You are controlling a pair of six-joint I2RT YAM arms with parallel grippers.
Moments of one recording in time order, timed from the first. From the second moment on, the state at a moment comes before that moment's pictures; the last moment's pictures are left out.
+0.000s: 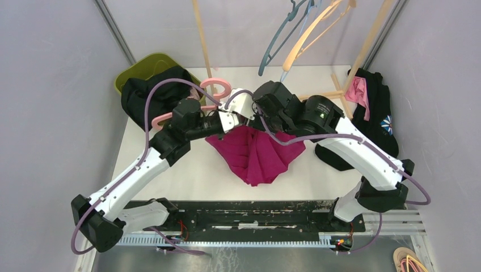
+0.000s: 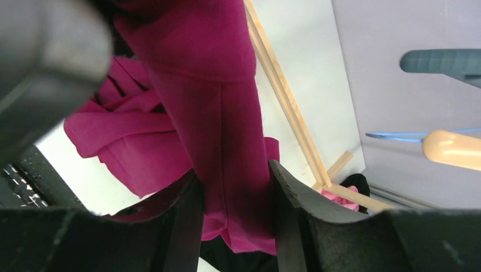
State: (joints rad) left arm -0.65 1.10 1.03 -0.18 0.48 0.56; right arm 1.06 1.57 2.03 -1.22 0.33 -0.41
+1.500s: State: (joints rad) left arm -0.59 1.03 1.06 -0.47 0.71 0.57; right arm 1.02 1.54 2.17 -0.80 0.00 -0.32
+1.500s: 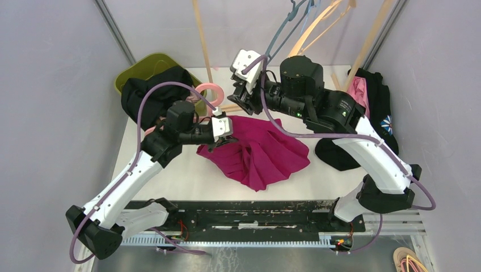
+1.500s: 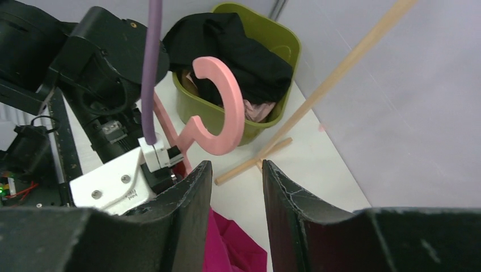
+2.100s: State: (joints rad) left arm -0.60 1.03 1.06 -0.47 0.71 0.57; right arm 1.00 1.57 2.12 -0.67 -0.12 -0.28
